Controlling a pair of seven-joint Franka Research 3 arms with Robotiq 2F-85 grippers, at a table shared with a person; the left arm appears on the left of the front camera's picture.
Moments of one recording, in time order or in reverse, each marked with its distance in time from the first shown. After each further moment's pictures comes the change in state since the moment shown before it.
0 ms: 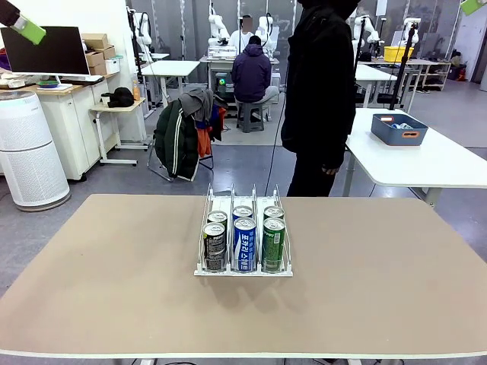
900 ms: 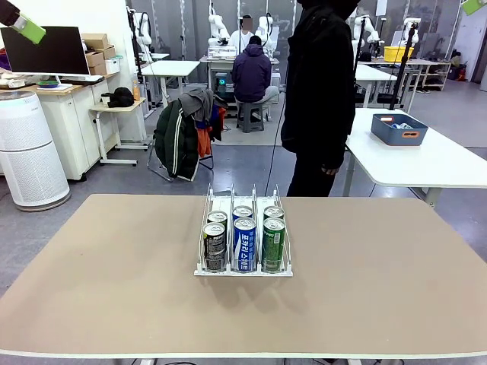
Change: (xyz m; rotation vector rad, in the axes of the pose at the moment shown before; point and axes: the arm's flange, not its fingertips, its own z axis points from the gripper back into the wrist) left arm 0.000 0.000 0.000 0.005 0.001 -0.003; right arm -0.001 -0.002 -0.001 0.001 -0.003 -0.006
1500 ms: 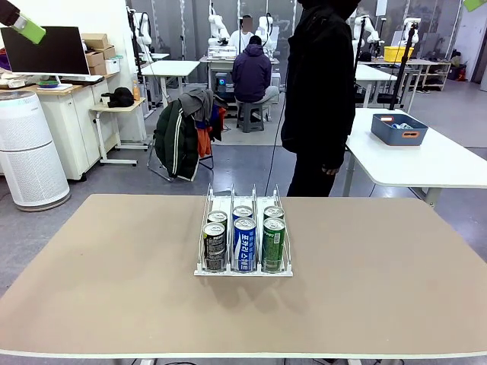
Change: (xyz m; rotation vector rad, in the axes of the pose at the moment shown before) left arm 0.000 0.000 0.000 0.000 0.000 0.000; right arm 0.002 -0.004 0.007 -0.034 -0.013 0.000
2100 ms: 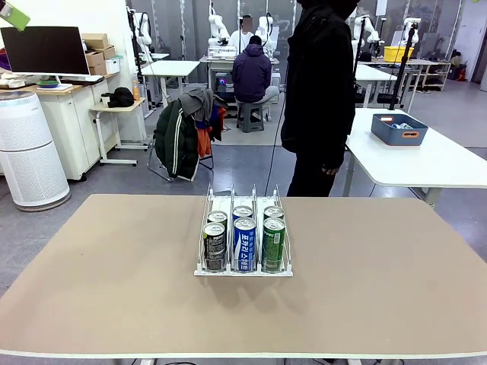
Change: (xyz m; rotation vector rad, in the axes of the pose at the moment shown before) left arm -0.003 0.010 0.022 0.041 -0.028 0.029; right arm 0.004 -0.004 0.014 -0.026 -0.014 0.005
